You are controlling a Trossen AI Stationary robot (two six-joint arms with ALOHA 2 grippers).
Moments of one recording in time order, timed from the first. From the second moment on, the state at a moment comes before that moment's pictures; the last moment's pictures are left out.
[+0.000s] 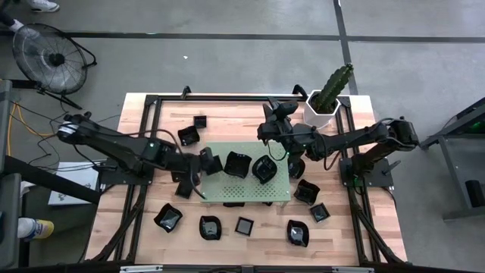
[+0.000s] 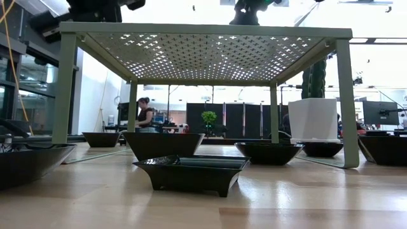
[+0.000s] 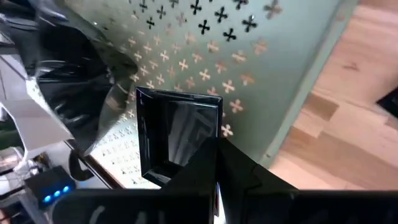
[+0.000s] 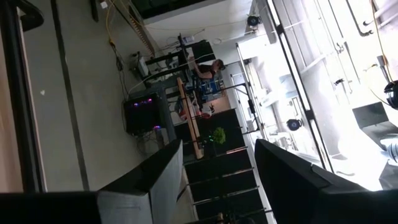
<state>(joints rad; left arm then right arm) -0.27 1.20 1.00 -0.76 -0.32 1.07 0.05 1.50 1.01 0.67 1.14 -1.39</state>
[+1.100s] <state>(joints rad) -0.26 1.23 1.00 -0.62 -0.30 1.18 0.05 1.50 1.01 0.67 1.14 -1.39</state>
